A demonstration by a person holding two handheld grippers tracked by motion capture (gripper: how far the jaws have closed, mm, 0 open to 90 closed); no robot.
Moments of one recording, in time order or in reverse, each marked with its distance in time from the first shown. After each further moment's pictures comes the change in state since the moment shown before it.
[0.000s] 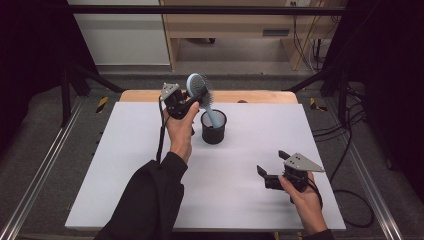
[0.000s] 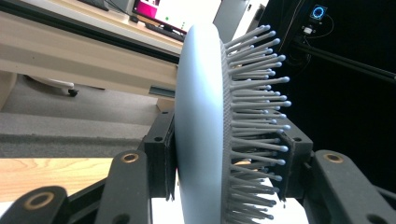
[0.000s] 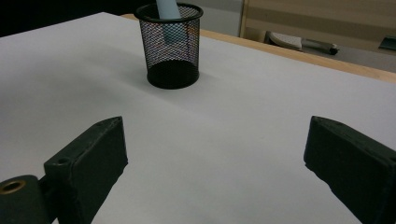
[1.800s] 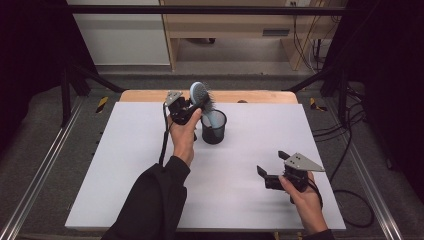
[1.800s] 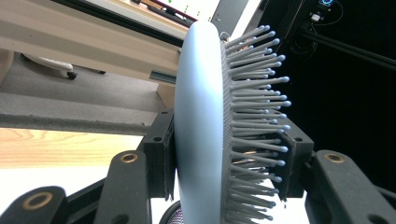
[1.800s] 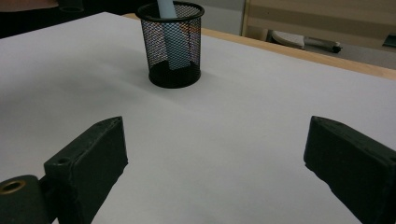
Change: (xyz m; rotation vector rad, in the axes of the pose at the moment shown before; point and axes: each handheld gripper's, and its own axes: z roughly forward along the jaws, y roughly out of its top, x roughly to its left) left arm 0.010 -0.028 0.009 0.044 0.007 -0.030; right arm -0.001 0.000 0.000 0.005 0.008 0.009
